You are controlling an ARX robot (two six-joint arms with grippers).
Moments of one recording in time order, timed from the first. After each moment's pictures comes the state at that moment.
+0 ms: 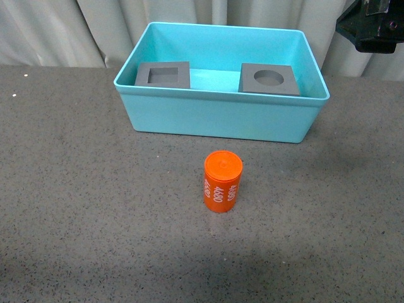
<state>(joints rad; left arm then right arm) 0.00 0.24 0.02 0.25 0.00 -0.01 0.26 1.44 0.70 0.29 0.00 0.13</state>
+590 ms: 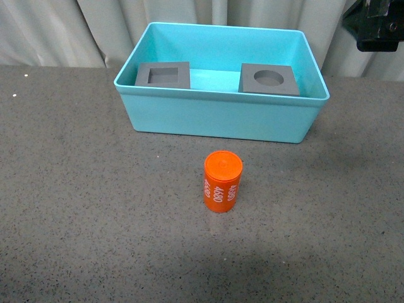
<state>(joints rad) 0.00 0.01 0.02 0.00 0.00 -0.01 0.27 1.45 0.67 0.38 0.09 0.06</state>
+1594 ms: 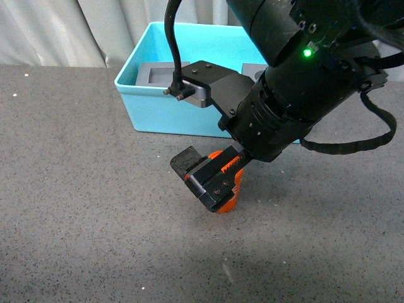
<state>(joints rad) 0.00 0.00 0.02 0.00 0.00 0.00 0.53 2.03 1.20 -0.35 -0.21 -0.28</state>
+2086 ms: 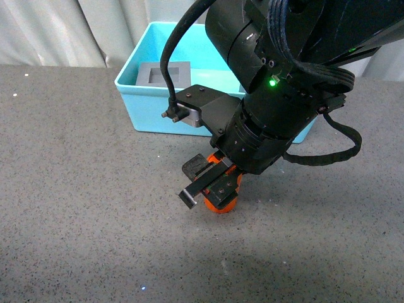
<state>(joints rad) 0.00 0.00 0.02 0.00 0.00 0.00 0.55 2.13 1.26 -0.37 -0.15 -0.26</state>
